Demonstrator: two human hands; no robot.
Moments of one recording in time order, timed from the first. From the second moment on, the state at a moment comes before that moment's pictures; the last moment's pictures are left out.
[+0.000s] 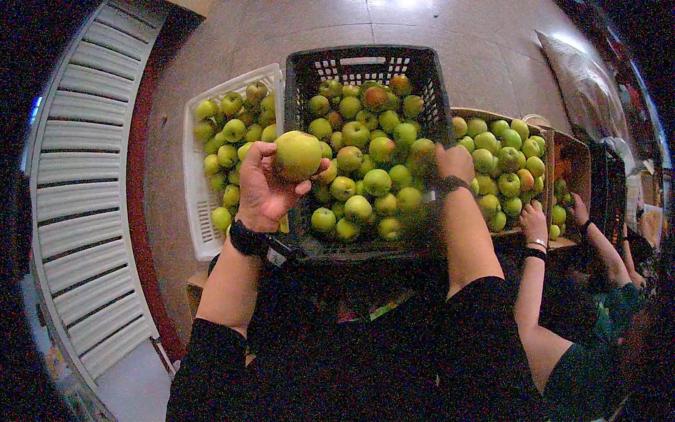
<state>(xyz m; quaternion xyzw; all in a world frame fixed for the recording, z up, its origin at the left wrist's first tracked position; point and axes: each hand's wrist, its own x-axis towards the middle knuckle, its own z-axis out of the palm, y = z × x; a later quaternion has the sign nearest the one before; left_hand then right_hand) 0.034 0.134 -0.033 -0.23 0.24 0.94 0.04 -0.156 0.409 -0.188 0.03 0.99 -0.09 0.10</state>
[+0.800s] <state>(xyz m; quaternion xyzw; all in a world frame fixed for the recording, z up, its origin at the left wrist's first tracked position) 0.037 0.151 -0.025 -0.20 0.54 0.80 -0.14 -0.159 0.414 -0.190 0.02 0.99 -0.08 0.10</state>
